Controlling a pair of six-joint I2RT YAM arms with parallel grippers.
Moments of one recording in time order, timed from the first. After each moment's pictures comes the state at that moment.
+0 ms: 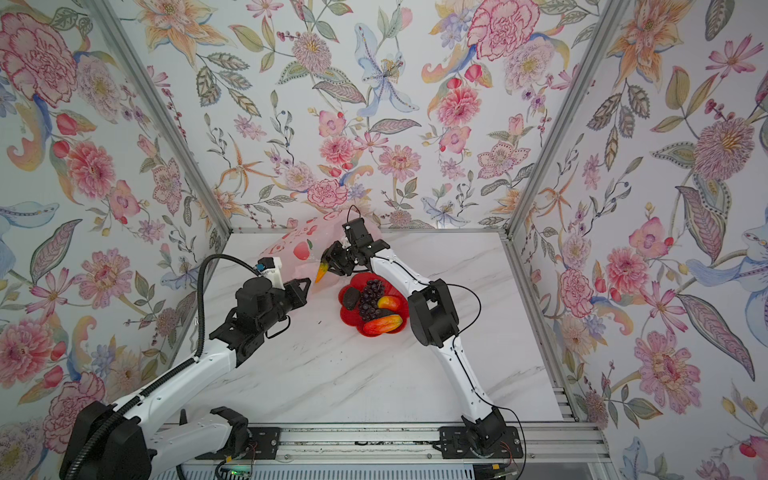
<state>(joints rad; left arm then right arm) -0.42 1.13 0.68 0.13 0.03 -0.72 0.64 2.51 2.30 -0.48 -0.58 1.14</state>
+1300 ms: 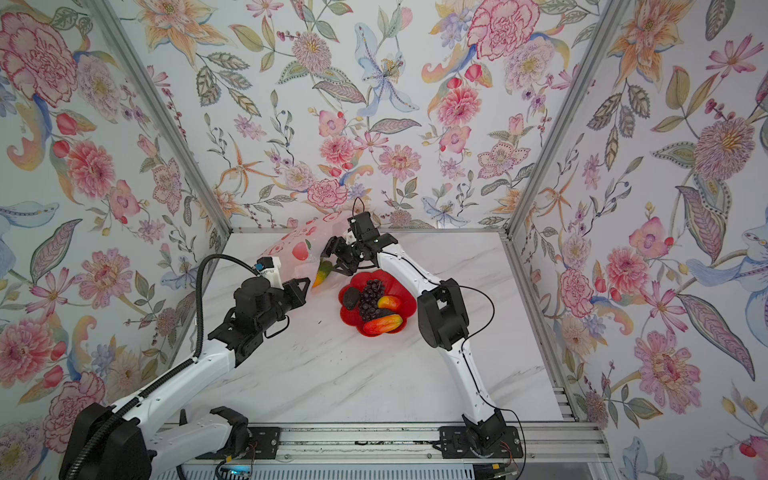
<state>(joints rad) -0.40 1.12 0.67 0.12 0.05 -0.72 0.61 2.31 2.16 -0.57 -0.61 1.03</state>
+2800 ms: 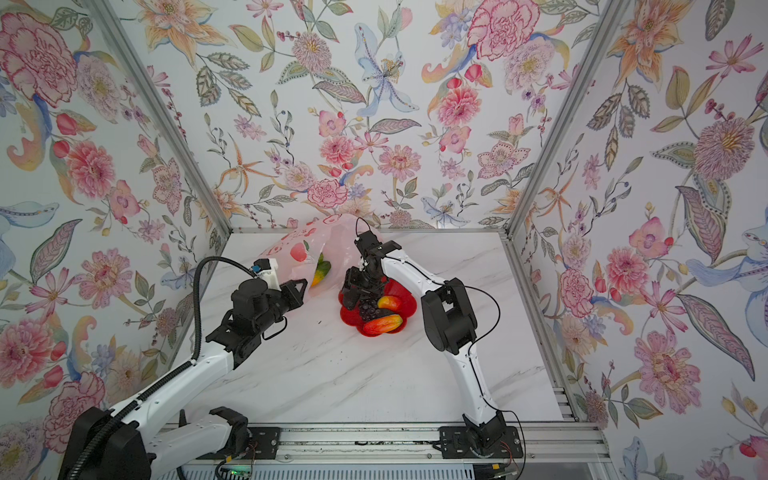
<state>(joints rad) -0.39 1.10 0.65 0.12 0.05 -0.72 0.62 2.29 2.00 -0.91 -0.43 0.70</state>
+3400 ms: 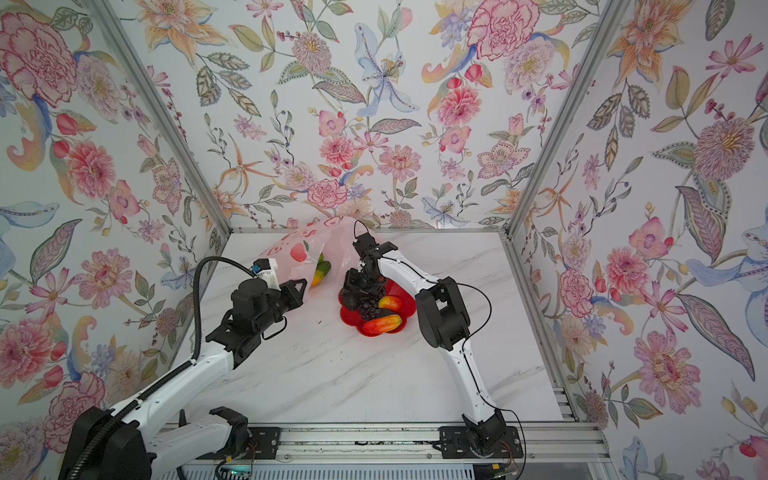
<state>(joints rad) -0.39 1.11 0.65 0.12 0.05 -0.72 0.62 2.36 2.06 -0.93 -0.44 0.70</state>
